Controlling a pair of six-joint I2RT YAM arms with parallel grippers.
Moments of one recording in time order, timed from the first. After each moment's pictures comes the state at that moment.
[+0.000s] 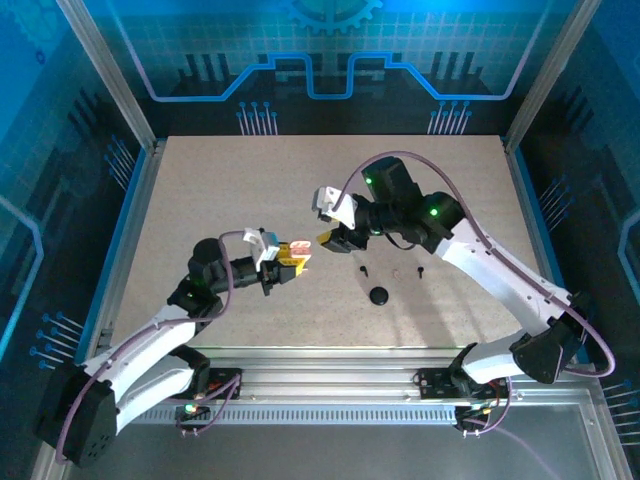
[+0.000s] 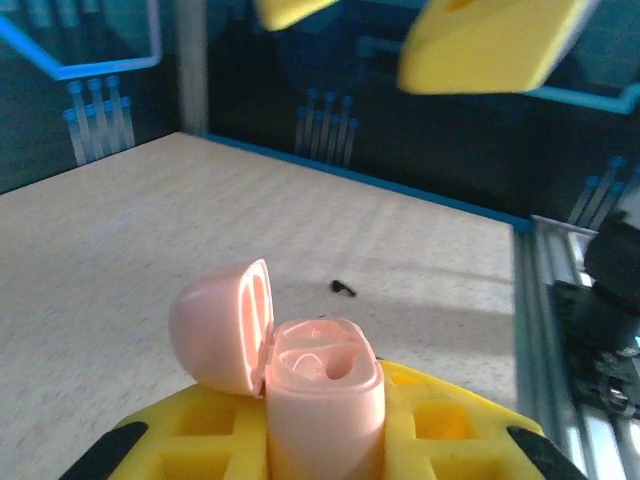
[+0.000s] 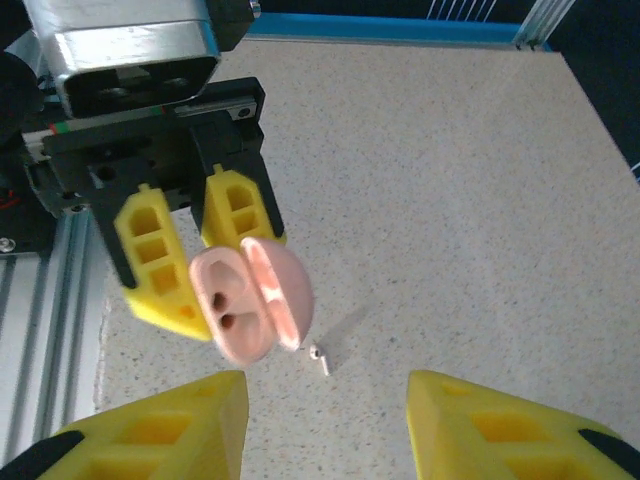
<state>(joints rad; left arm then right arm) -0.42 0.91 0.38 0.43 0.68 -0.06 0.72 1.40 1.46 -0.77 -0.41 -0.54</state>
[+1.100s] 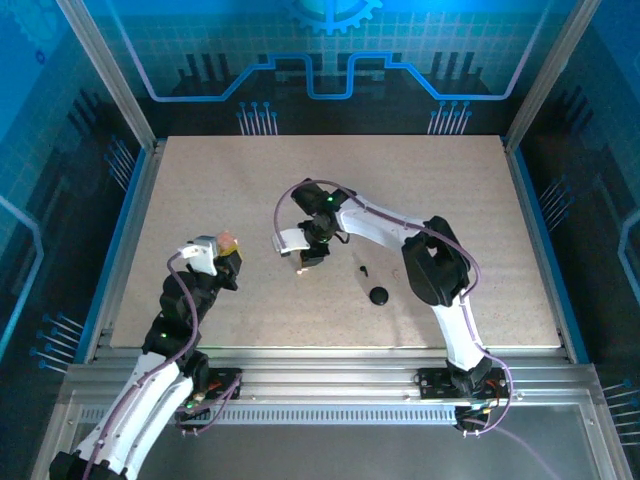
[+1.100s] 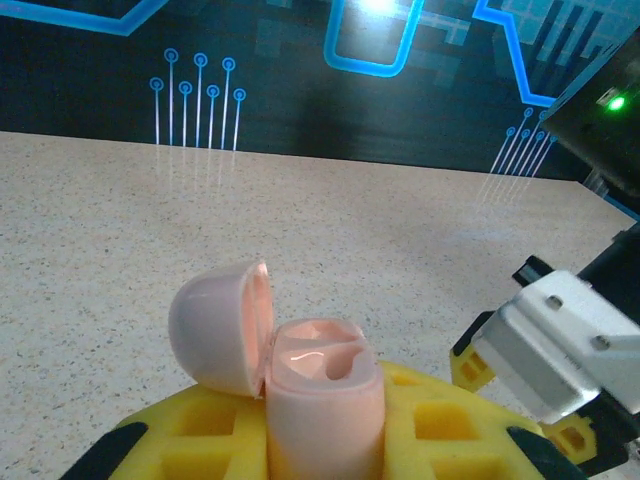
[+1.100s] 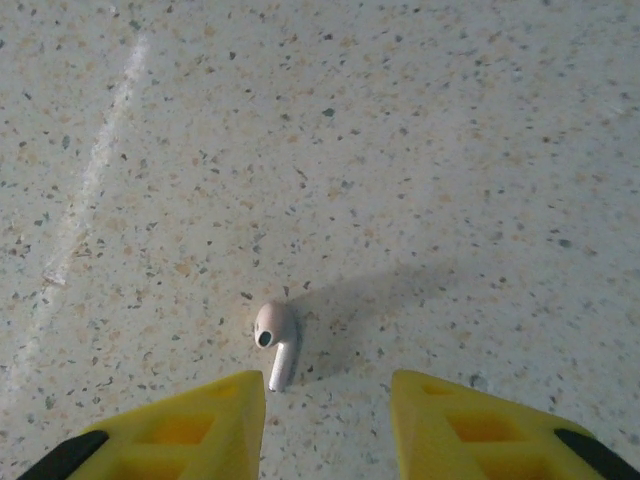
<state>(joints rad) -0.22 0.43 0.19 0.10 0.01 -0.22 0.75 2.17 1.77 -0.87 -0.34 -1.12</state>
